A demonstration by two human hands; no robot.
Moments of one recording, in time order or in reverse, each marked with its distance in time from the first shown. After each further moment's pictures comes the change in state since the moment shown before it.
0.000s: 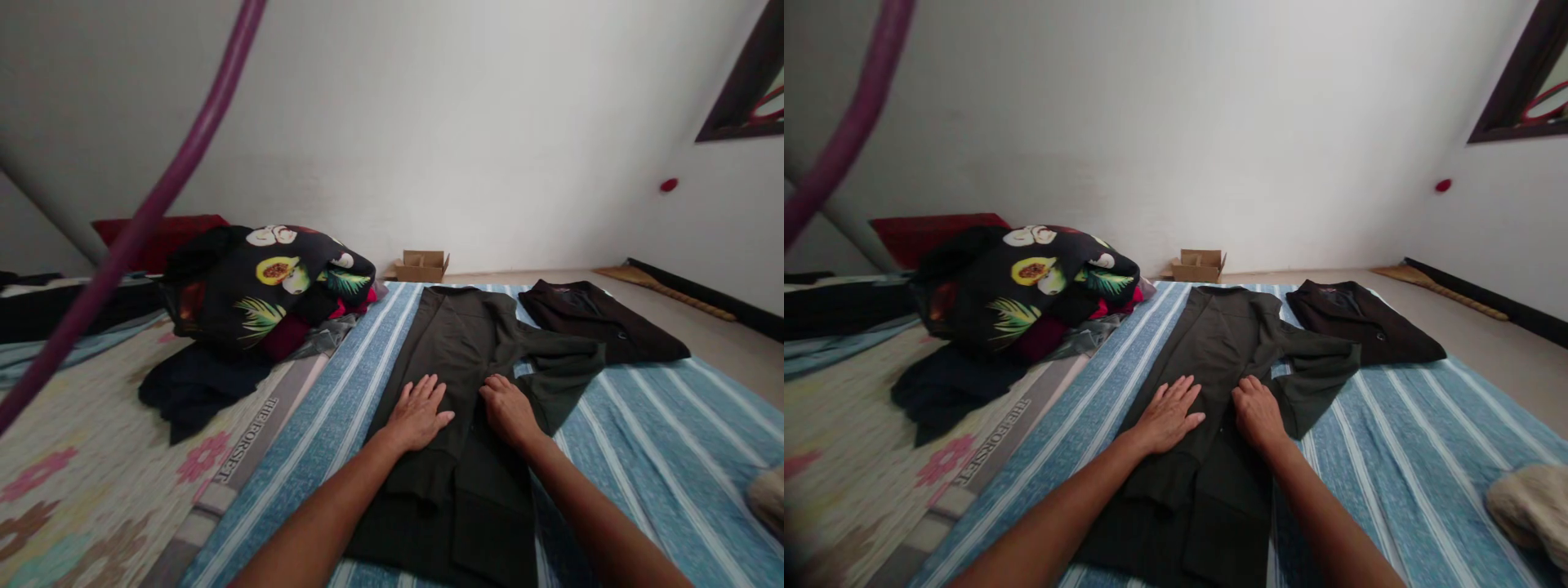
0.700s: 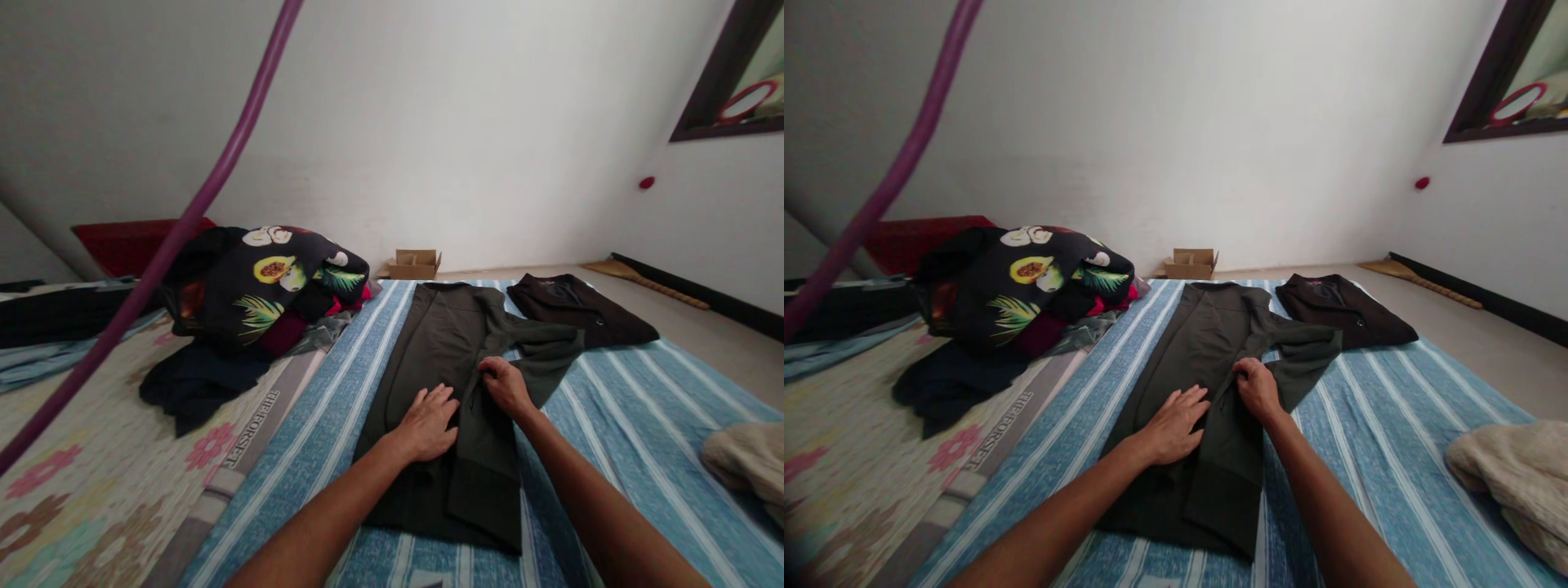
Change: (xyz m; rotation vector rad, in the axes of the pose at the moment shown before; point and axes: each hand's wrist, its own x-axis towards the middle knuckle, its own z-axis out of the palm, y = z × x) left_hand -0.031 0.043 -0.015 -0.062 -0.030 0.221; right_hand 0.004 0.030 0.016 0.352 0.223 0.239
